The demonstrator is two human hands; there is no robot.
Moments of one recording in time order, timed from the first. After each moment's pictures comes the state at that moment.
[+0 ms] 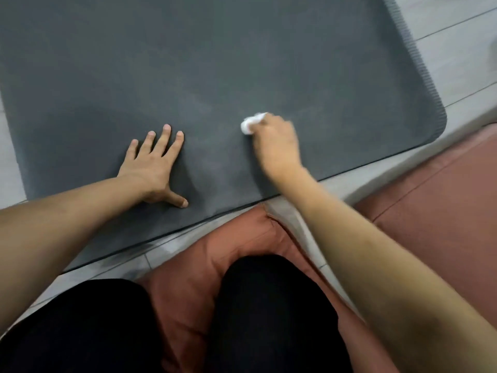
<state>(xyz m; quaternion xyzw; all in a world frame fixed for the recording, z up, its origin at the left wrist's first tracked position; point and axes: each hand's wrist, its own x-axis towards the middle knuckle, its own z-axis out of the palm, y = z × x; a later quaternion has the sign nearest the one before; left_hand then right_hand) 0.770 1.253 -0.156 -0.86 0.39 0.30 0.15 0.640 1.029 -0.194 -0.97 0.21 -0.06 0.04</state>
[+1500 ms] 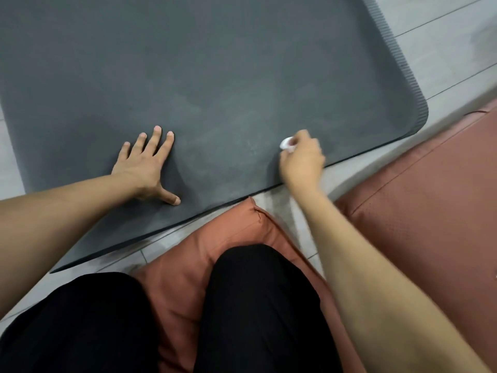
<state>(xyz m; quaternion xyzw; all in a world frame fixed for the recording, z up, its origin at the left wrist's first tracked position) 0.772 1.253 -0.155 -0.86 0.39 0.29 0.15 0.571 1.024 -0.173 -0.83 0.52 -0.05 0.18</state>
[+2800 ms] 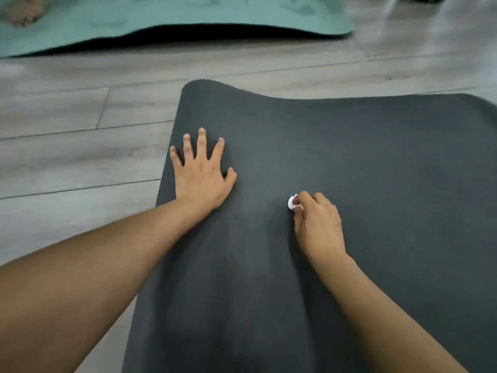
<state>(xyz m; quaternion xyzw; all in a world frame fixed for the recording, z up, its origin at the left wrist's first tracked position) 1.140 1.222 -0.180 -0.98 0.18 -0.01 0.02 0.976 1.045 -0.215 -0.95 0.21 -0.14 0.20</state>
